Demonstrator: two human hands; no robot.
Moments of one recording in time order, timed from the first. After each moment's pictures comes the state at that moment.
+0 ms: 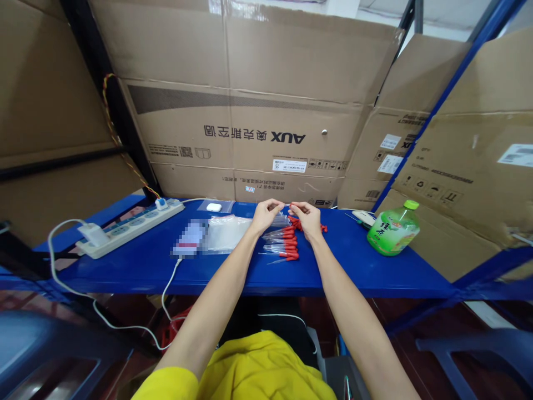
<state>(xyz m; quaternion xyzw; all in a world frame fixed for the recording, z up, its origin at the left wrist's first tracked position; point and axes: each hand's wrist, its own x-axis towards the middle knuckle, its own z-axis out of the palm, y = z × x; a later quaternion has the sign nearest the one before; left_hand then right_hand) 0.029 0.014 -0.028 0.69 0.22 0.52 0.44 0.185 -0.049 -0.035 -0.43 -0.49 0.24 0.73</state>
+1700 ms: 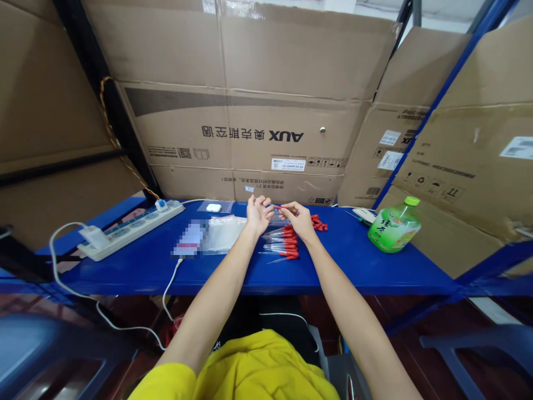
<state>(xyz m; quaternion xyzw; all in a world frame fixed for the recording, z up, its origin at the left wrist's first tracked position) 0.015 0.003 -0.003 0.30 0.08 0.49 0.82 0.161 -0.057 -0.032 -0.41 -0.57 0.27 0.66</state>
